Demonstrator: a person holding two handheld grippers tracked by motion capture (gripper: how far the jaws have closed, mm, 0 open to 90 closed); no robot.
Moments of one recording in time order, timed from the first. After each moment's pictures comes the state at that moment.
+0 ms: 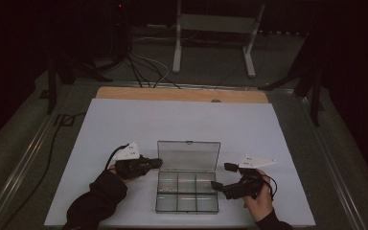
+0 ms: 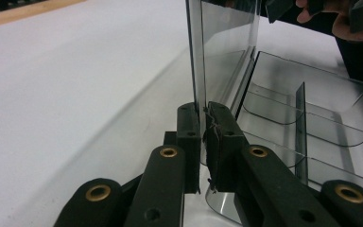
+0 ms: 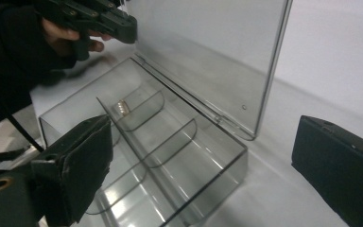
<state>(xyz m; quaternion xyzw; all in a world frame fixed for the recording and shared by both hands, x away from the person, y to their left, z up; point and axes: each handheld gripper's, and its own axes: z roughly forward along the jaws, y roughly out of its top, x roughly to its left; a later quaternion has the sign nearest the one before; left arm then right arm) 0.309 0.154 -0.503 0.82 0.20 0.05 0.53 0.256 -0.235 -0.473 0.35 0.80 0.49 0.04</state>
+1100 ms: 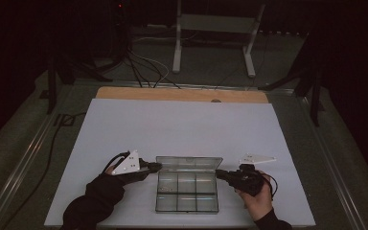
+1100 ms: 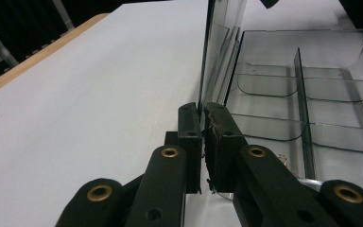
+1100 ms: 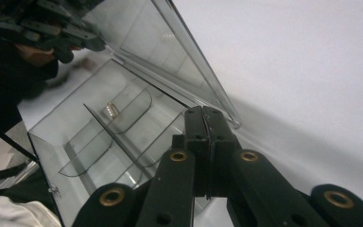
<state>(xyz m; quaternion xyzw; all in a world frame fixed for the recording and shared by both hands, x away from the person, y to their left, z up) 0.293 0.154 -0.503 0.84 0.09 0.14 0.52 0.259 -0.235 -0.471 0.42 0.78 0.46 0.02</state>
